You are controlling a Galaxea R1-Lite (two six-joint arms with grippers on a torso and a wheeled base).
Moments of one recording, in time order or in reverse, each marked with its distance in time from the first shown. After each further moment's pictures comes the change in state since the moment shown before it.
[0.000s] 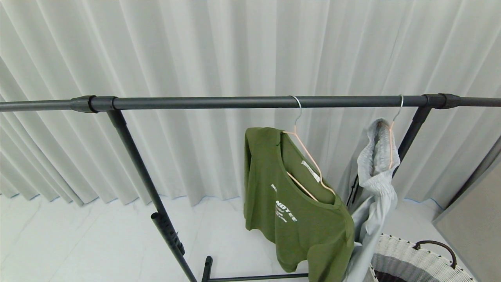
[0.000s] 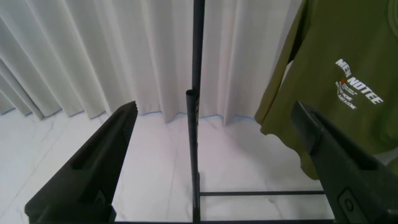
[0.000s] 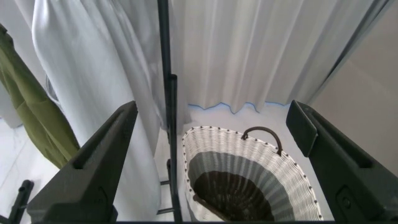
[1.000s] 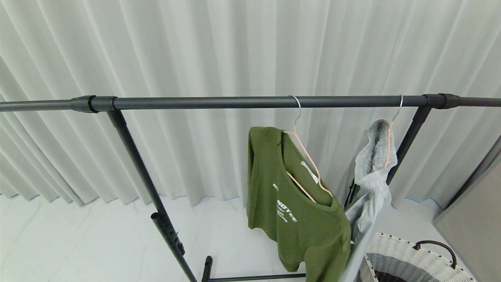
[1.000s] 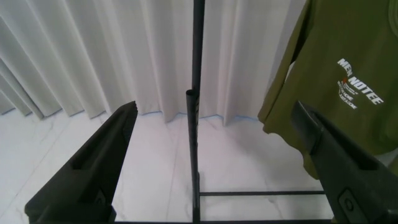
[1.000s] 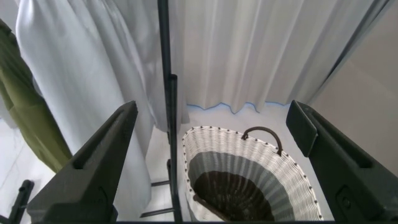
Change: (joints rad) left arm 0.000 0.000 0.000 0.000 0.000 -0.001; right arm 0.000 0.000 0.000 0.000 0.000 0.000
